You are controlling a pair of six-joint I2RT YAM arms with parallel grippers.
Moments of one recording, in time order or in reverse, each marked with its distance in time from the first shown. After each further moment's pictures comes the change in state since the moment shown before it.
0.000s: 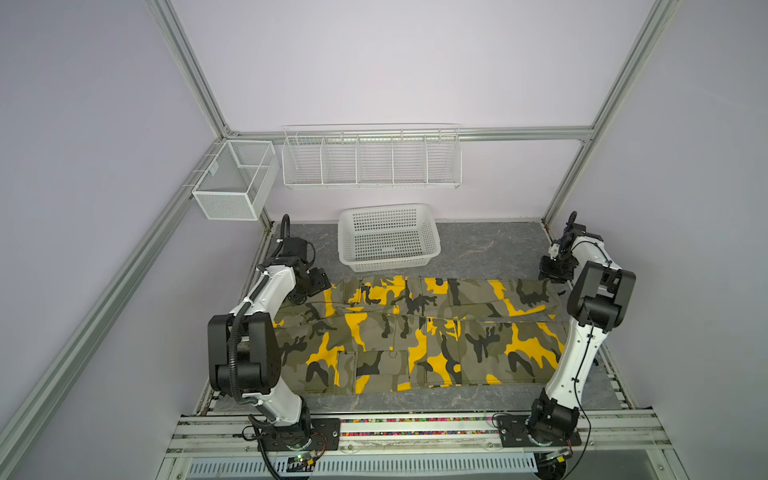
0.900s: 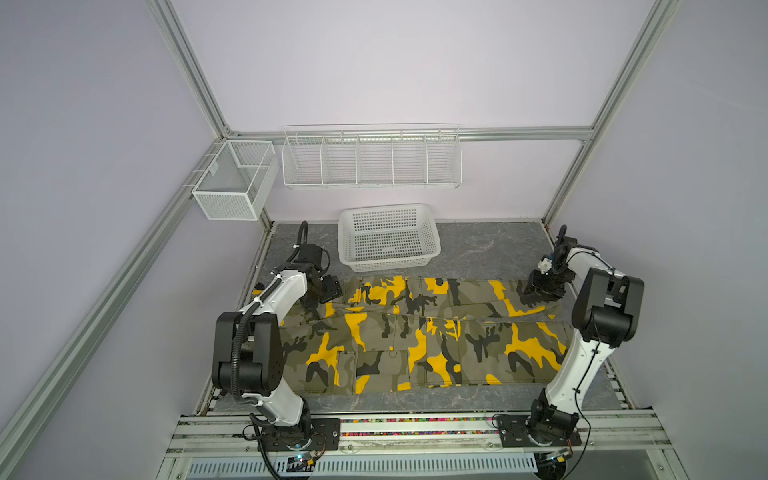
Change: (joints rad) left arm -0.108 -0.008 -0.093 0.042 0.042 -0.006; right arm 0.050 -0.269 -0.399 0.051 -0.058 0.080
